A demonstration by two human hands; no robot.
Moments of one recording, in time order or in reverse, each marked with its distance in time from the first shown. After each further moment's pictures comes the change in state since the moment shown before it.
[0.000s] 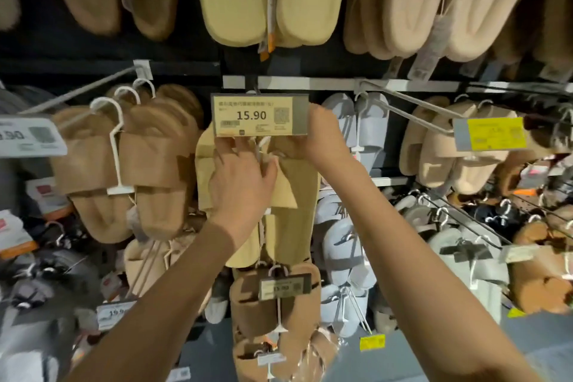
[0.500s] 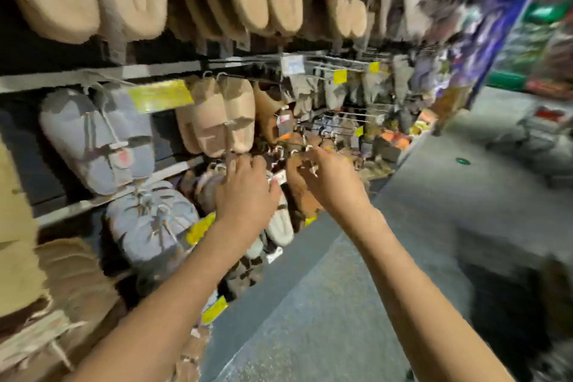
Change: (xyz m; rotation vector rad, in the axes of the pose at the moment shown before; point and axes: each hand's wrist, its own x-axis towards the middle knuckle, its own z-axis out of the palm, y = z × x) left_hand -0.203 0.282 0.038 -0.278 -0.346 0.757; right_hand -0.295 0.186 -0.239 -0.505 0.261 0.545
